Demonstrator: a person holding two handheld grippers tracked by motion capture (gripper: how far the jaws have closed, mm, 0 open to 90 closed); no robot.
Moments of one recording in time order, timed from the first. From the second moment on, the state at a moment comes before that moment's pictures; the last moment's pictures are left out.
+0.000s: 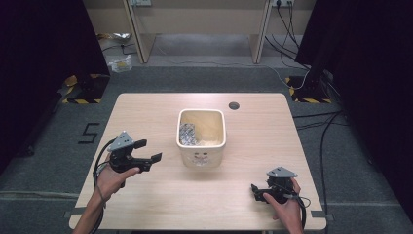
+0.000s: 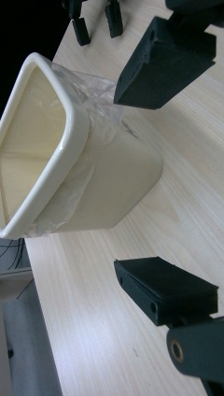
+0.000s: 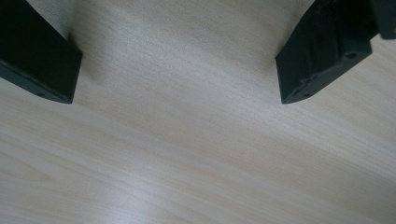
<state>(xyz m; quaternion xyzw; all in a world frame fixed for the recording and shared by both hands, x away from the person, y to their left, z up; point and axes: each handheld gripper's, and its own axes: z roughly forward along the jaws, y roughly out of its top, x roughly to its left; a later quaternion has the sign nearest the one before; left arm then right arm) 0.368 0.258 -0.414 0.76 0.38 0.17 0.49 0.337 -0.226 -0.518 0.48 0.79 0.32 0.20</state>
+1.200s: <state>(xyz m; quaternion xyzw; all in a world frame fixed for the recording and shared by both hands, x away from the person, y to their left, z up) 0.358 0.264 -0.449 0.76 0.38 0.16 0.50 0.338 -0.225 -0.518 0.48 0.79 0.32 0.20</state>
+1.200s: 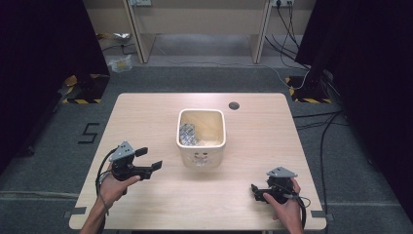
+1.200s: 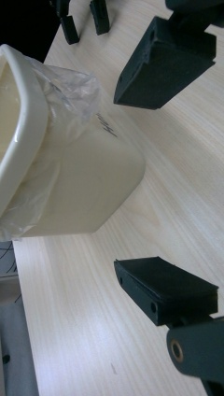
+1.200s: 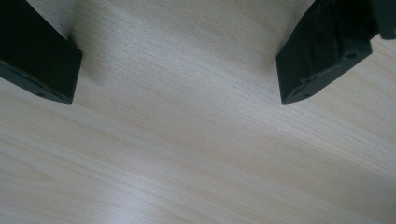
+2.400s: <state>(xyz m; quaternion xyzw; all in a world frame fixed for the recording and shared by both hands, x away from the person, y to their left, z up) 0.342 0.272 -0.499 0.78 0.39 0.15 0.47 0.337 -0.225 -0.518 0.48 0.79 0.32 0.20</state>
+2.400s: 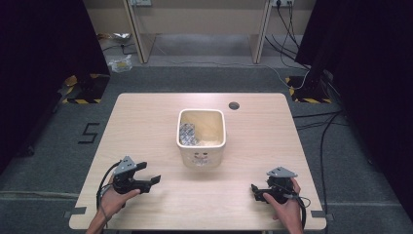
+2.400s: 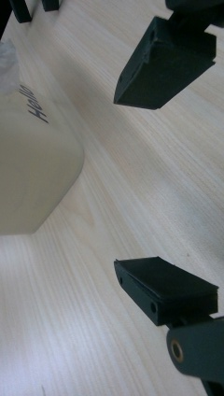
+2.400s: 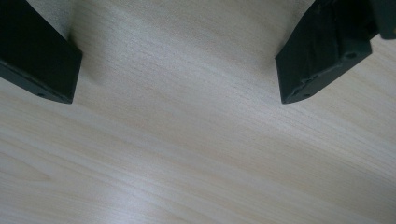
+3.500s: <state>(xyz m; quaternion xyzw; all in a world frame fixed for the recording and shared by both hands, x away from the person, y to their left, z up) 0.306 0.278 -0.512 0.80 0.38 0.17 0.42 0.337 -0.225 -0.518 0.48 0.79 0.32 0.20</state>
